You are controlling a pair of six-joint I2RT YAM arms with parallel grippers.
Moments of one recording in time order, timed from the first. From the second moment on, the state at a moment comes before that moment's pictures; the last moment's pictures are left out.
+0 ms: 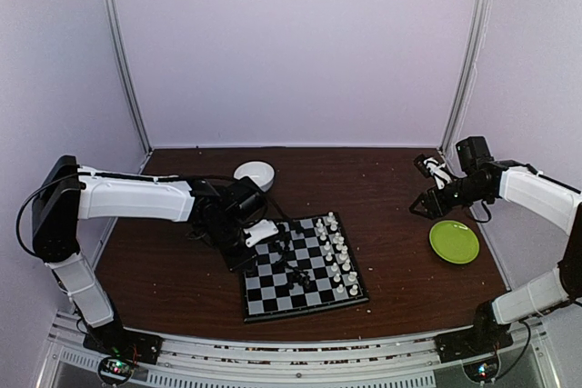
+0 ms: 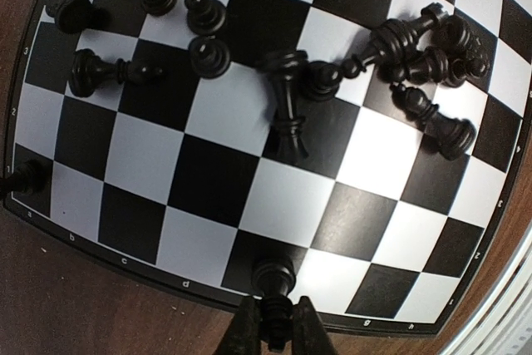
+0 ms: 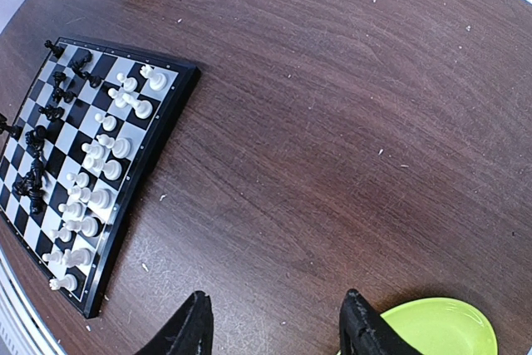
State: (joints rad) left arm -0.91 1.73 1.17 -0.73 0.09 0.15; right arm 0.11 1.30 0.91 -0.57 -0.44 -0.31
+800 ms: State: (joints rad) left arm -0.91 1.74 1.16 -0.72 0.05 0.15; right arm 0.11 1.30 0.91 -0.57 -0.43 -0.31
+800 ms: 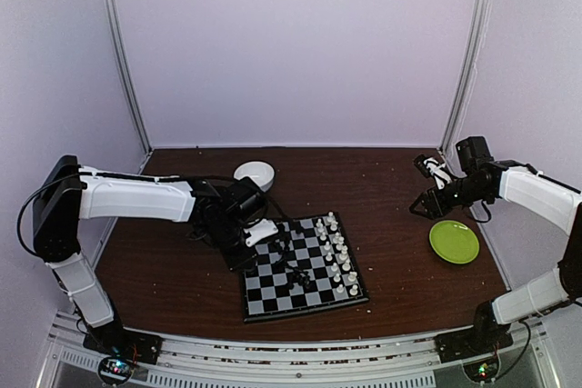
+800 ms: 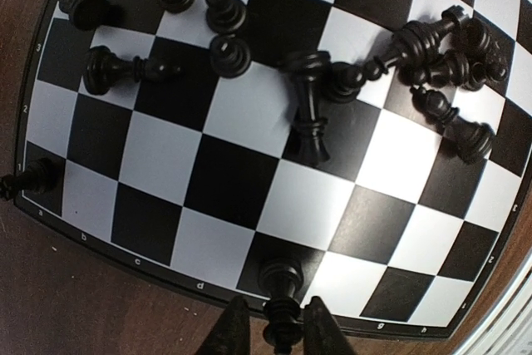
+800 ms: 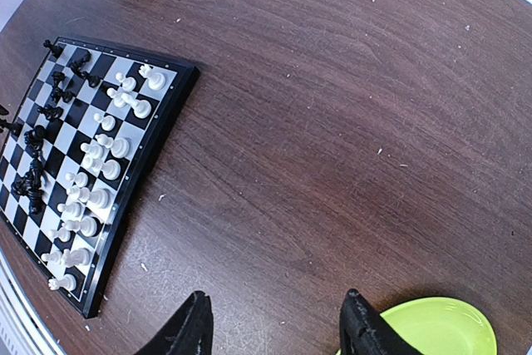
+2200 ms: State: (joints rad) left arm -1.22 1.90 1.48 -0.84 -0.23 -0.43; right arm 0.12 1.22 0.92 -0.58 -0.44 -0.31
